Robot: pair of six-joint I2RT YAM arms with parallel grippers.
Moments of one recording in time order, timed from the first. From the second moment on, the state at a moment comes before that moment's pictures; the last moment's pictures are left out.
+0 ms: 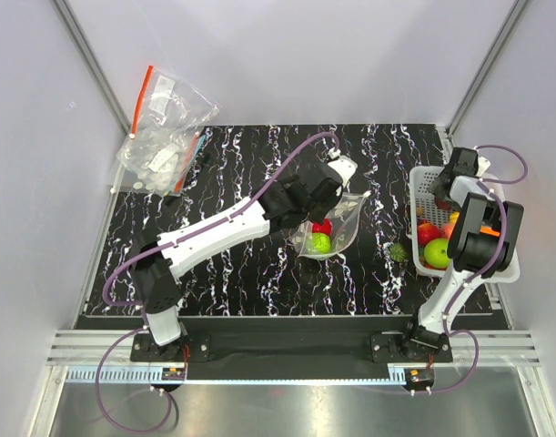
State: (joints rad) left arm -1.02 1.78 1.72 -0.67 -0.32 -0.15; right arm -0.32 1.93 1.27 -0.23 0.28 0.38
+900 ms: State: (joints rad) left arm -1.01 1.78 1.71 -0.68 -0.34 -0.15; right arm -0.02 0.92 1.01 -0.43 0.06 0.47
